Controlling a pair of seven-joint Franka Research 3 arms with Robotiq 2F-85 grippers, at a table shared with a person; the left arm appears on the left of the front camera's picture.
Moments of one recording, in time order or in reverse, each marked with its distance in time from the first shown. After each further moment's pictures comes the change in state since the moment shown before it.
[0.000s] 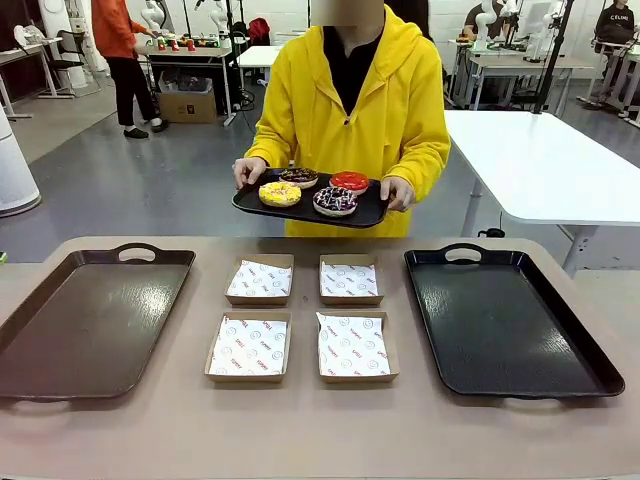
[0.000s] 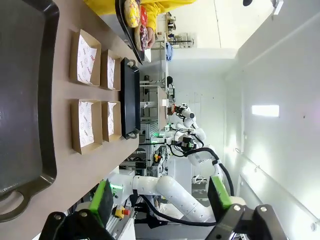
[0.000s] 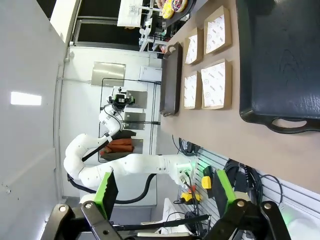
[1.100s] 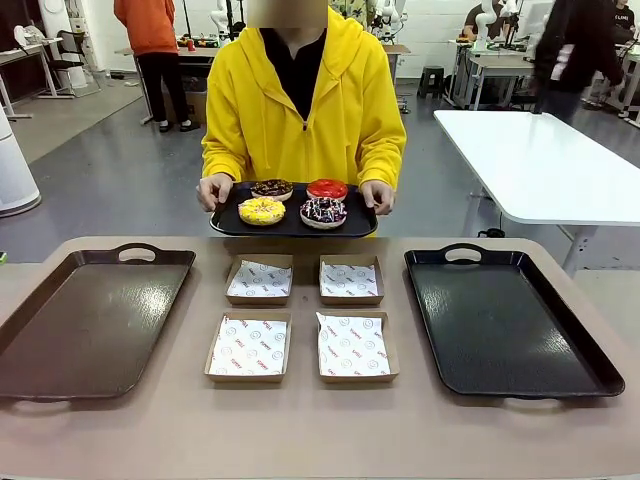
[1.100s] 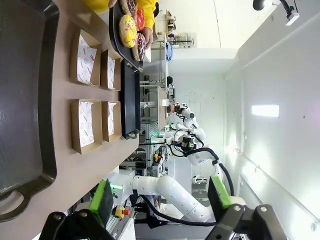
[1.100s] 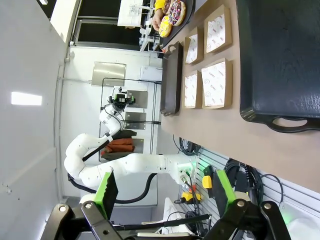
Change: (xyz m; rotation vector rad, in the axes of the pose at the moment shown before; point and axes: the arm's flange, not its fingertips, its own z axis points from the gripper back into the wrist) left arm 0.000 0.000 0.000 0.000 0.000 0.000; right arm -0.001 0.000 0.000 0.001 0.001 -0.002
